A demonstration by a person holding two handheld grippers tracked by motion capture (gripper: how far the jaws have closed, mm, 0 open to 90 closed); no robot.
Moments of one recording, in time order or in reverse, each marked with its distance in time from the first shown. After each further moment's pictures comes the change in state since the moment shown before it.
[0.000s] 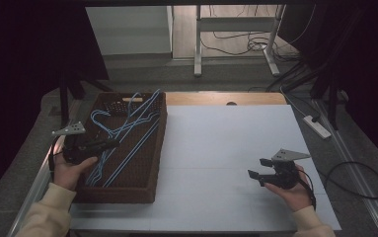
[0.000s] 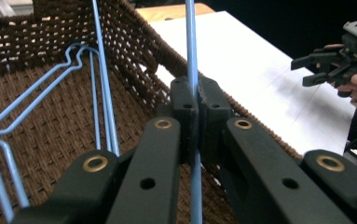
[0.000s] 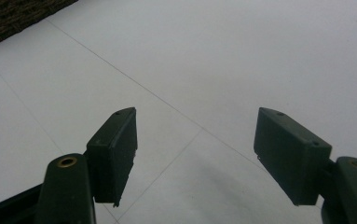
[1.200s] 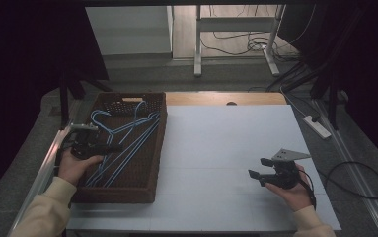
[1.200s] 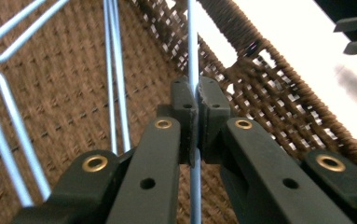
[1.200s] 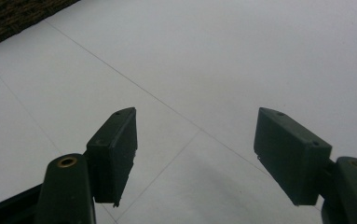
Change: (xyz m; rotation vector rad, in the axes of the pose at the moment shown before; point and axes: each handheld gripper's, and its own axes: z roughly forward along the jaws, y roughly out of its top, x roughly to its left) left arm 0.021 0.001 0.027 0.244 0.050 -0.137; right arm 0.000 0.001 -0.001 -0.004 -0.006 -0.003
